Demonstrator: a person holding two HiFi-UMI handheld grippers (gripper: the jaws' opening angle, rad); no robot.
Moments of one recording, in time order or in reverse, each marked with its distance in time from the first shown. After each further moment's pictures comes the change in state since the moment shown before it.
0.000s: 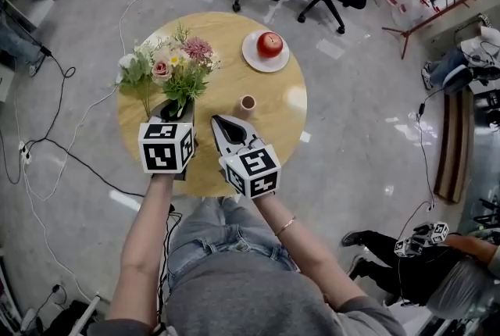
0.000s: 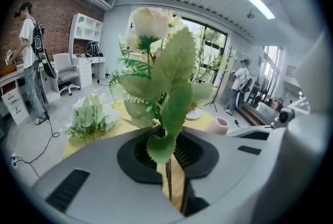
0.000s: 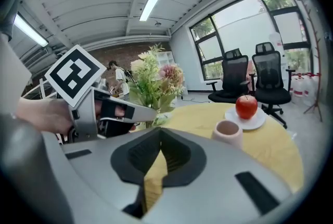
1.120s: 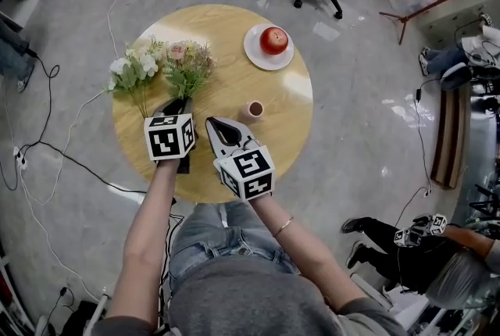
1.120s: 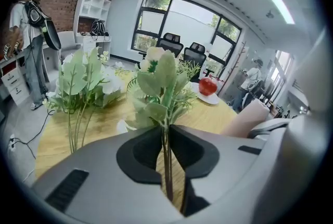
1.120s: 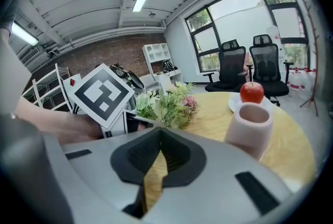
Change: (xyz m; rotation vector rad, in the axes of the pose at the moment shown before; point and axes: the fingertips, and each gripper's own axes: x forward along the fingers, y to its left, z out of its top) left arm 0.079 0.047 -0.051 -0.119 0.165 0.003; right arm 0.047 -0.010 -0.018 0.043 0.089 -0.042
